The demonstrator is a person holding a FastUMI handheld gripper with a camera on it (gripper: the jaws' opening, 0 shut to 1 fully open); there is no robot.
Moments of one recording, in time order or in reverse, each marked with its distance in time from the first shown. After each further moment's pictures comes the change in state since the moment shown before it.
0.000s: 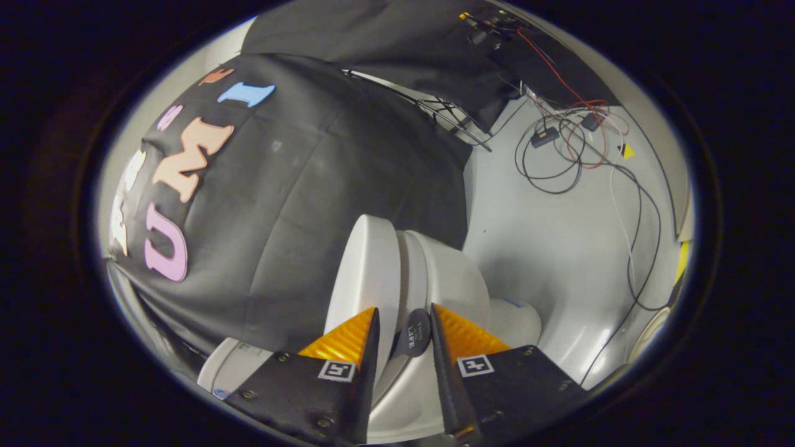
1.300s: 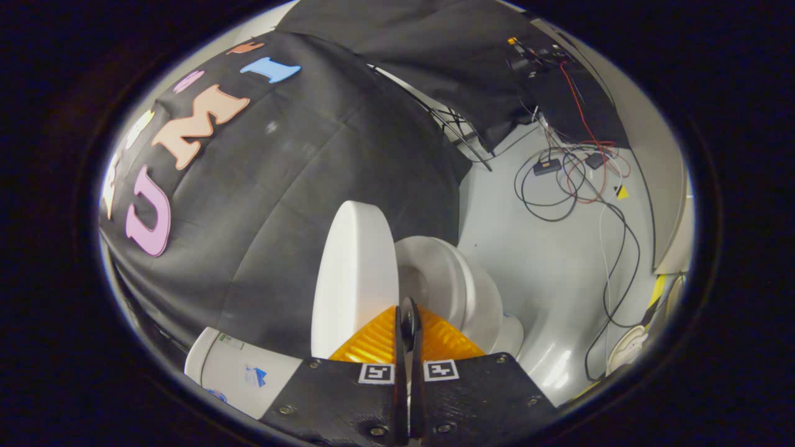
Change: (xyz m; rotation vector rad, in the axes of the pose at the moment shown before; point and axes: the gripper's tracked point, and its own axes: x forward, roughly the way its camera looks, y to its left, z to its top) arm -0.023 0.079 0.009 -0.216 -0.053 -0.105
